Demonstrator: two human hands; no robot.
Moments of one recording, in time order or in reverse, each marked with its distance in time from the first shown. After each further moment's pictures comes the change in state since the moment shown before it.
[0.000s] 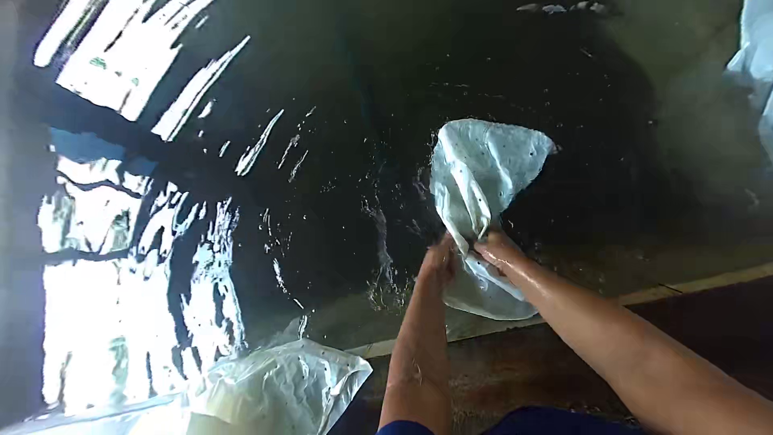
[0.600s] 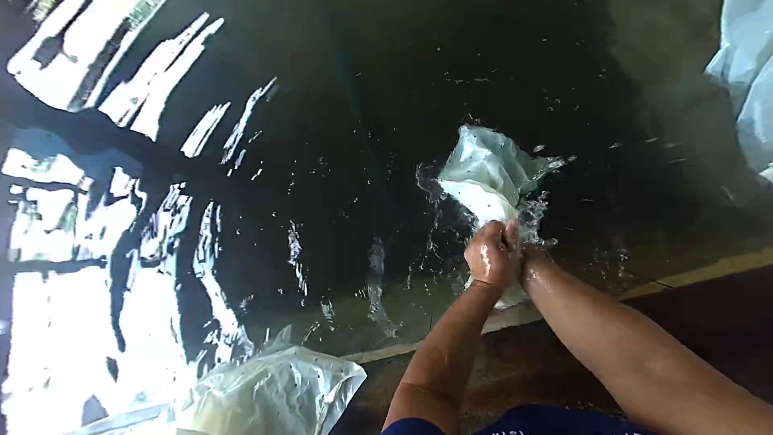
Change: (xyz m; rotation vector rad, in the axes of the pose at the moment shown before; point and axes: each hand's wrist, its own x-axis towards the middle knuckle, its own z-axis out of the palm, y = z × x) left_hand -0.057 0.027 0.100 0.770 0.209 0.581; right_hand -0.058 -0.013 -0.020 0.305 0.135 -0.092
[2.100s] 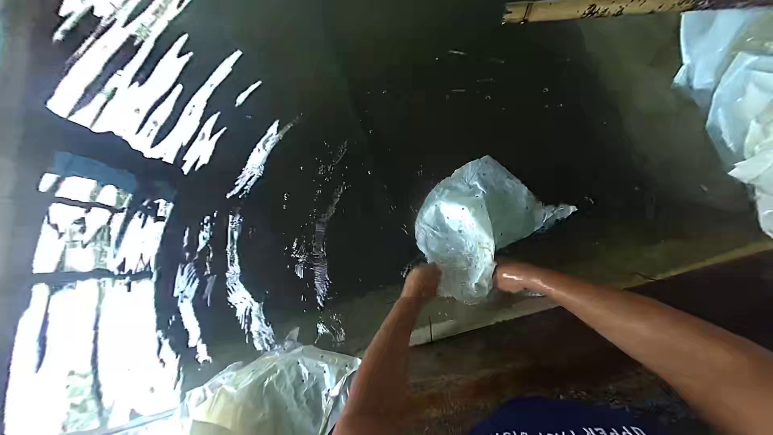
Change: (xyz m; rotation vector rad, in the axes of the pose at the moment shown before) left_hand -0.010 -0.097 -0.088 0.366 -0.564 -0.074; right_hand 0.013 0.027 -0.033 -1.123 -0.788 -0.050
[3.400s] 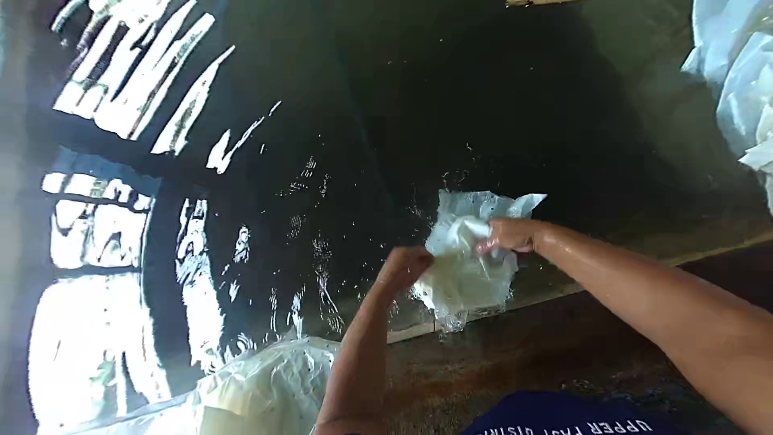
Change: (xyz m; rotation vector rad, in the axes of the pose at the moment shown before) left_hand -0.037 0.003 -0.060 -0.129 0.052 0.129; right_hand -0.003 -0.006 -0.042 0.741 0.229 -0.197
